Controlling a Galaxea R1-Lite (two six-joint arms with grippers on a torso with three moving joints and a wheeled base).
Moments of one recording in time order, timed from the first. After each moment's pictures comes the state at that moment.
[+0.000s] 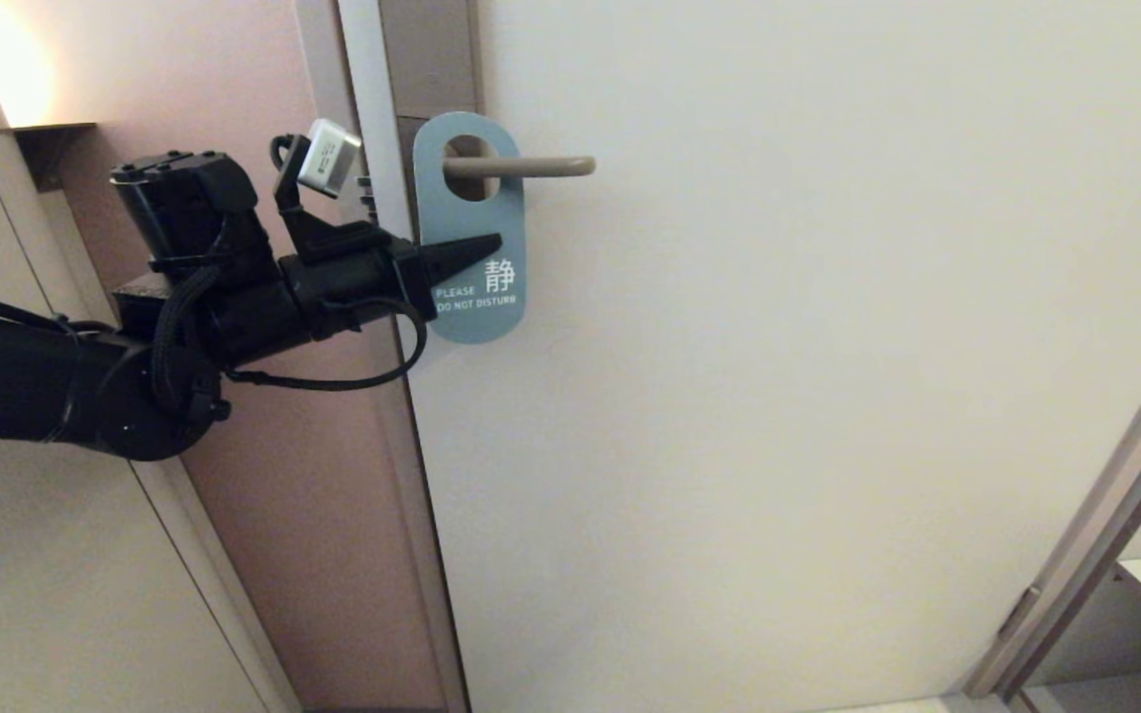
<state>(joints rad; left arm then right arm) -0.30 1.84 -1.13 -0.84 -0.70 -0.15 0.00 0.00 0.00 0.02 0.01 -0.06</state>
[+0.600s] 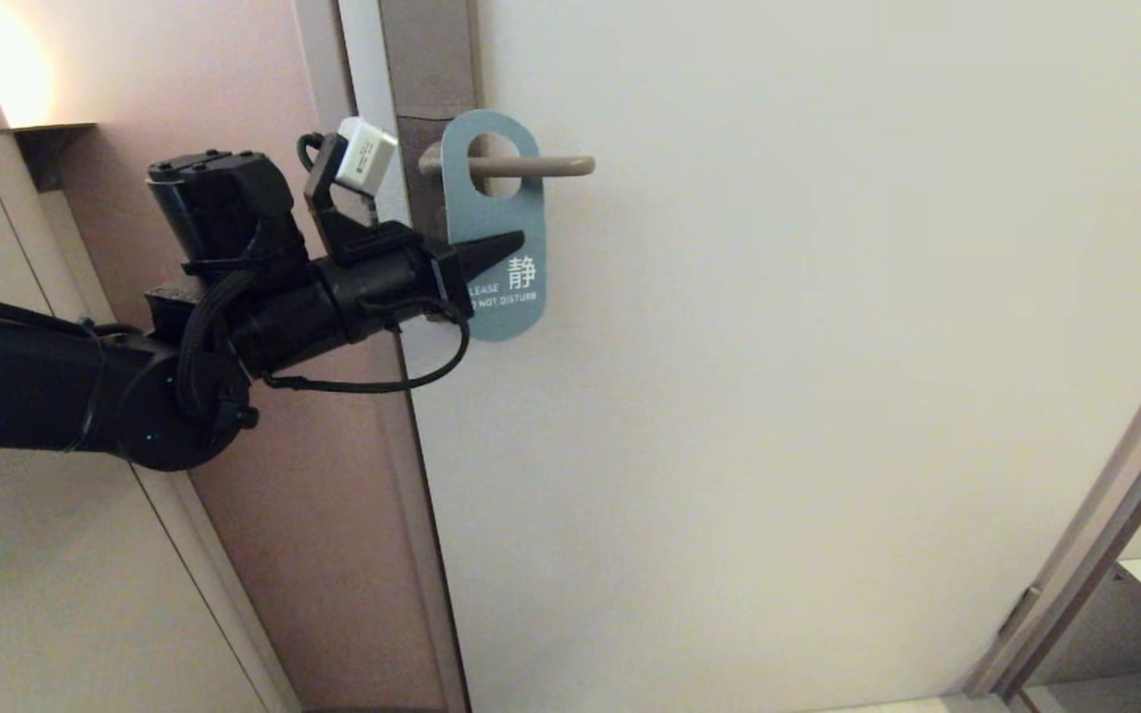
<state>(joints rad) -0.38 1.84 -1.14 -0.83 -0.54 -0.11 0.00 0.00 0.00 0.02 0.01 -0.06</state>
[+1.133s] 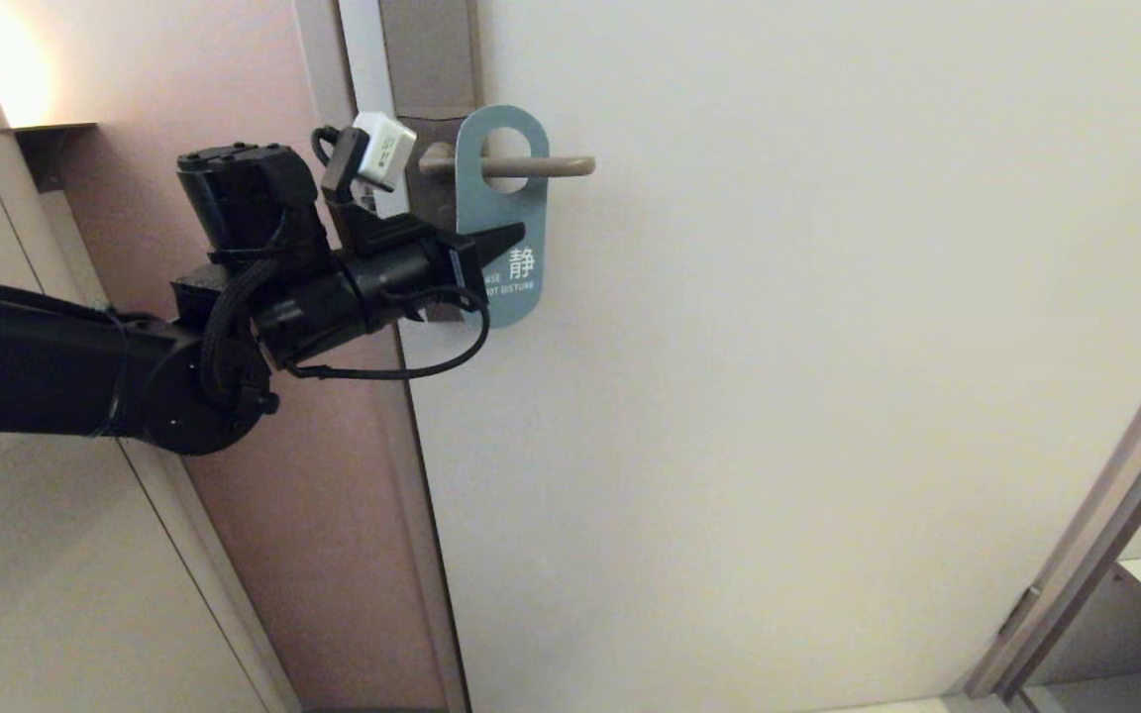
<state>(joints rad) -0.40 1.87 -1.20 -0.78 -0.42 -0.07 0.00 0.00 0.00 0.02 0.01 -0.06</state>
